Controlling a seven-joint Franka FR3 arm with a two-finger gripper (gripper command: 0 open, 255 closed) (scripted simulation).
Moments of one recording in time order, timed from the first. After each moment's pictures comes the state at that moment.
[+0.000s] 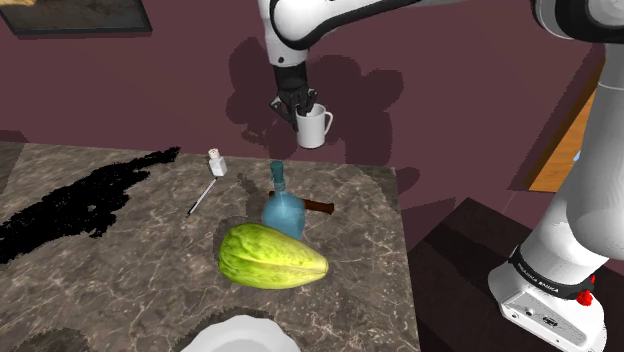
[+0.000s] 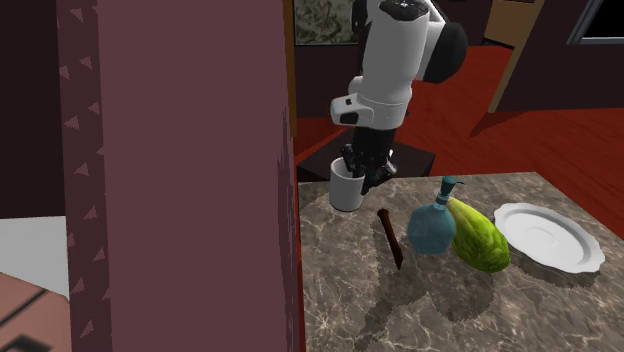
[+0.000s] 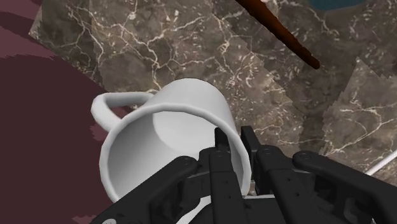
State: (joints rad) arm 0.20 0.26 0.25 -1.56 -0.12 1.79 0.59
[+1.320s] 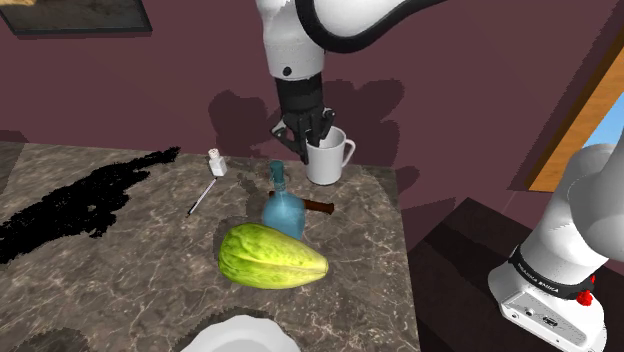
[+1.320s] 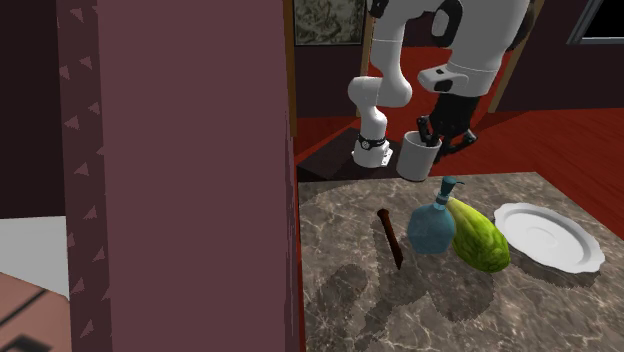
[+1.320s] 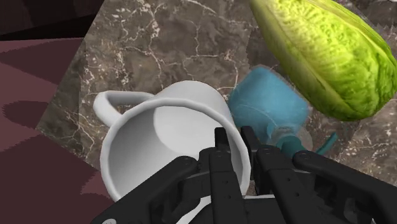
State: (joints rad) arm 0.32 -0.06 0.38 -1.89 -0.03 1.79 0.83
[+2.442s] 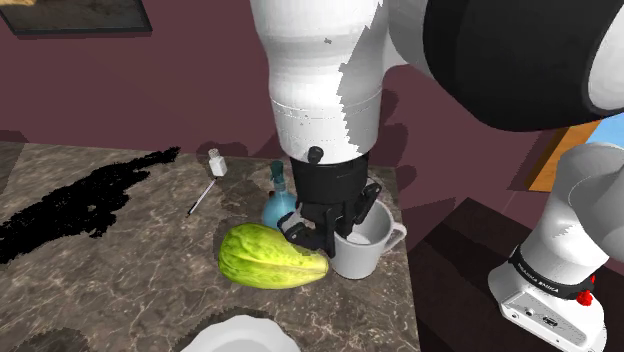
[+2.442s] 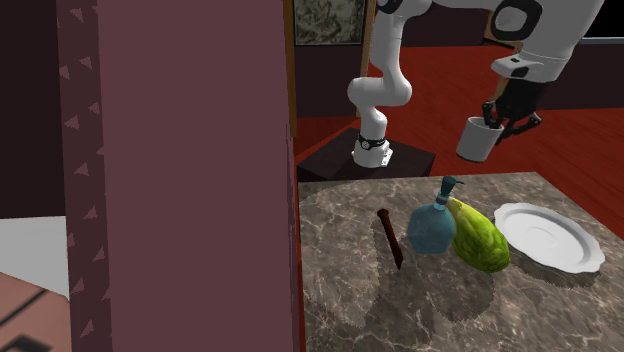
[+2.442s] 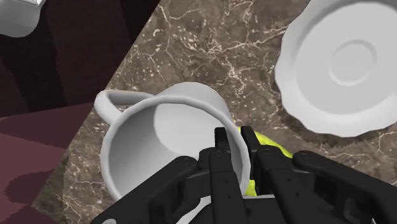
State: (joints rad) arm 0.49 -0.20 0.58 -2.00 0.08 1.78 1.17
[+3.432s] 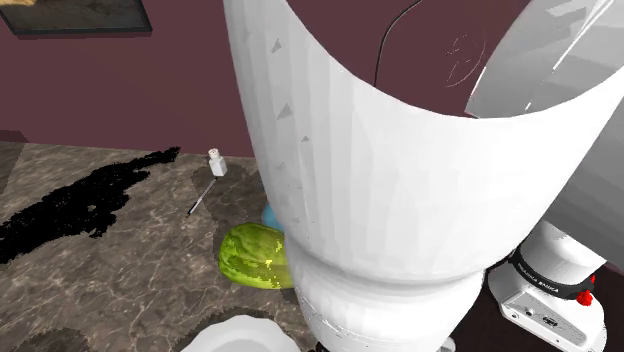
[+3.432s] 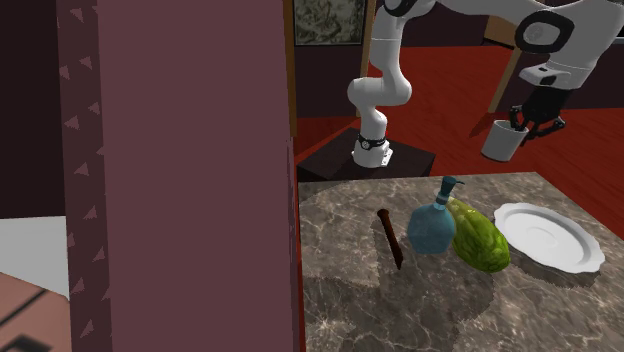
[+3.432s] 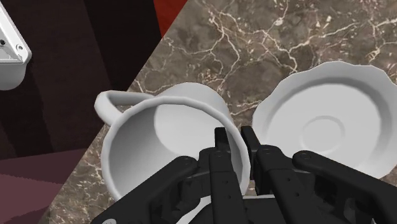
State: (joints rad) arm 0.58 -0.11 0.75 -2.00 0.07 1.85 1.43
